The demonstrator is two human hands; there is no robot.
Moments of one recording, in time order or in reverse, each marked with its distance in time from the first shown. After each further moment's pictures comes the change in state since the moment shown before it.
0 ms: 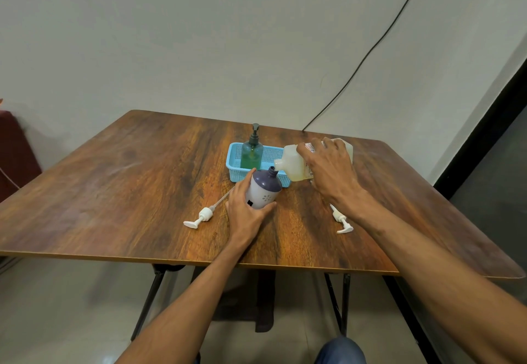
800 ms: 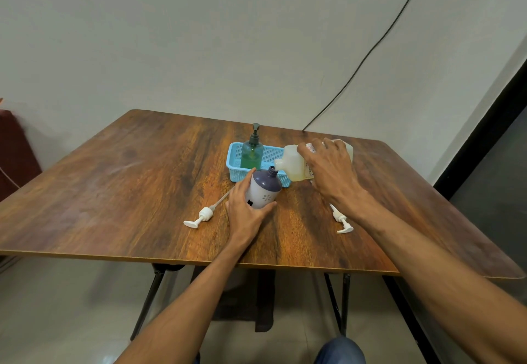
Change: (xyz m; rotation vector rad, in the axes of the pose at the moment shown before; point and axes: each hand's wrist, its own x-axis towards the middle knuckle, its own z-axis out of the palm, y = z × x) left_hand 0.001 0.001 0.001 -0.014 0.007 -0.011; right_hand 0.000 0.001 -0.001 0.029 -0.012 -0.001
